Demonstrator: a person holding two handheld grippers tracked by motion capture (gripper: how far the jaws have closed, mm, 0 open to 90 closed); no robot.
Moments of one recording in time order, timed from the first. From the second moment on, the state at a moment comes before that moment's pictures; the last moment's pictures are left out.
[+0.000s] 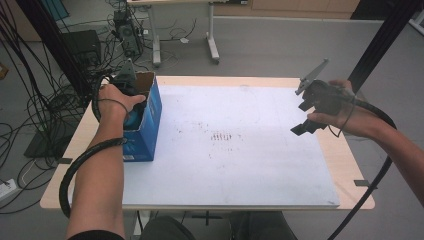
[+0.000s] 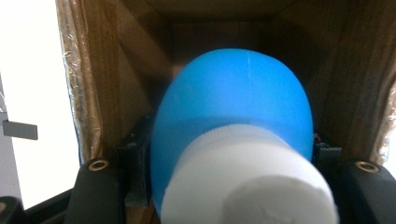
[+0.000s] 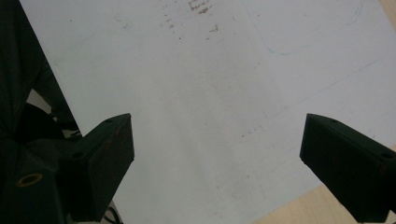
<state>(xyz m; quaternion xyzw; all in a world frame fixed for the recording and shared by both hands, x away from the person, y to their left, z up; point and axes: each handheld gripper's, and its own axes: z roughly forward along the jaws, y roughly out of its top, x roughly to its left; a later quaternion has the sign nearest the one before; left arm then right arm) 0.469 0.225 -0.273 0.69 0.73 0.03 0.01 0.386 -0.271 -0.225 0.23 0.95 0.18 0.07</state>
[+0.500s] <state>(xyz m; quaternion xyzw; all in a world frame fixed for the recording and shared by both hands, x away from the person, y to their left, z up) 0.469 0.225 -0.273 0.69 0.73 0.03 0.01 0.385 -0.274 -0.225 0.23 0.95 0.18 0.08</state>
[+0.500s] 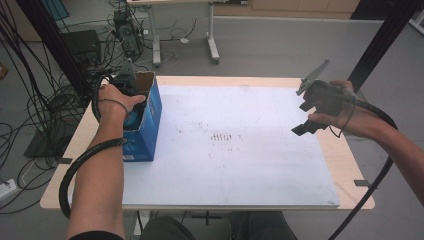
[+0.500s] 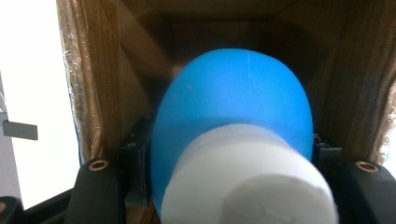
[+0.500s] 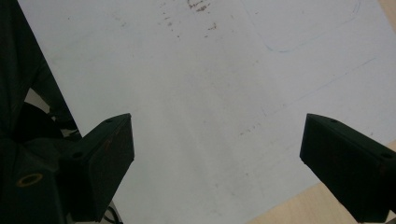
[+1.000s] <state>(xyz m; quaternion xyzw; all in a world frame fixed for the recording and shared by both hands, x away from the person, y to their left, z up) 0.467 0.226 -0.272 0.69 0.73 0.03 0.01 0.386 -0.272 -0.227 0.22 0.95 0.18 0.07</state>
